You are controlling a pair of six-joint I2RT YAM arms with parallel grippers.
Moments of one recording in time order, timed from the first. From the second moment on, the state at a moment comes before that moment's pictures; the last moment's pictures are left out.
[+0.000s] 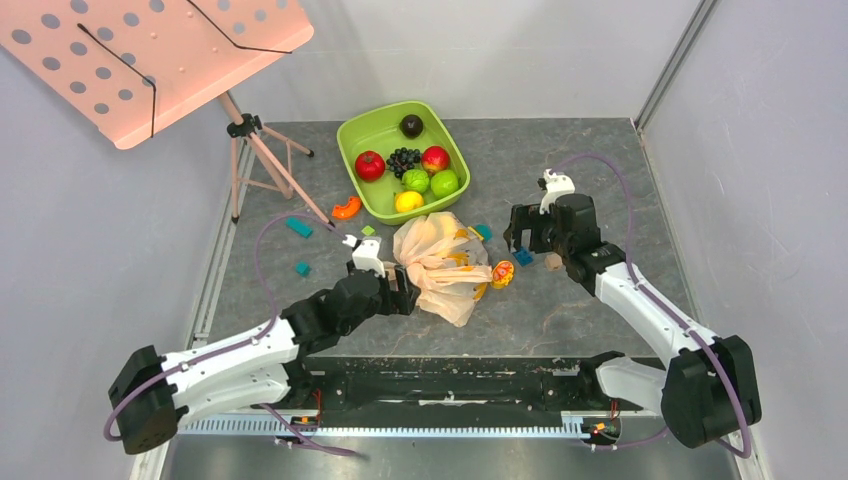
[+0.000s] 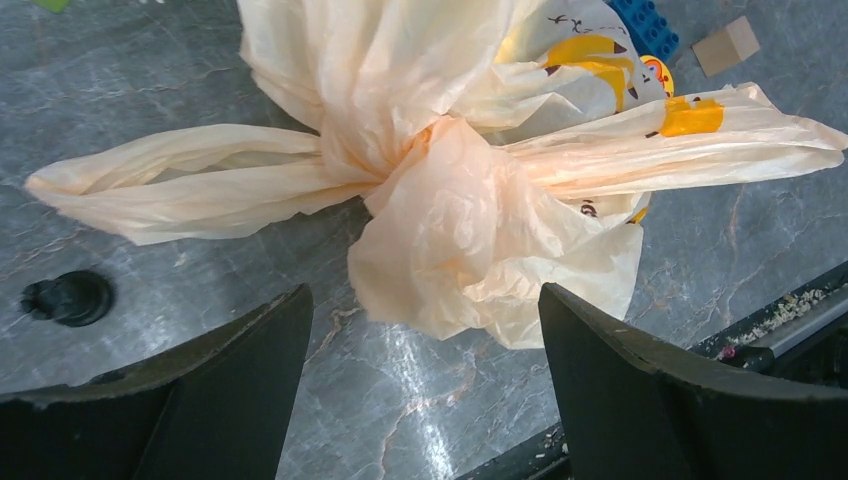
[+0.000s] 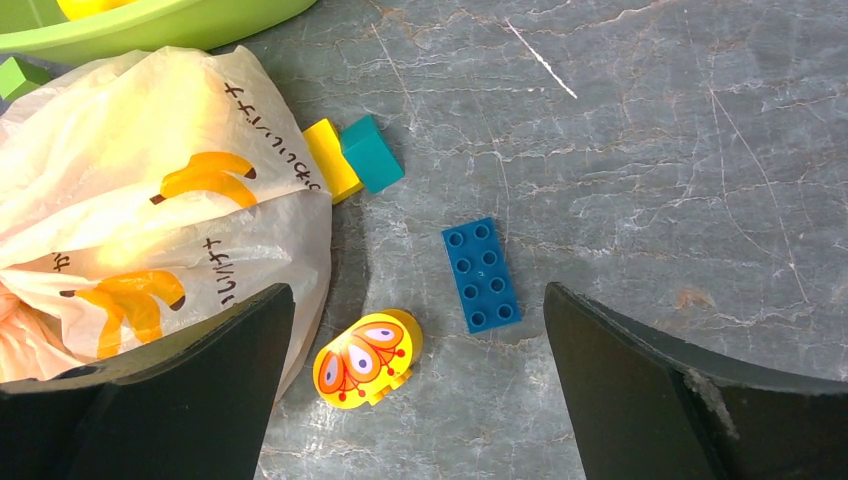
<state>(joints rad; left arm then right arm) -0.96 0.86 0.45 -0.13 -0.37 -0.66 0.31 1.14 0.70 -0.13 -0.05 0.18</state>
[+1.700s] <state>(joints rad) -0.98 1.08 0.88 -0.20 0.12 0.34 0.31 0.83 0.68 -0.06 -0.36 -0.10</state>
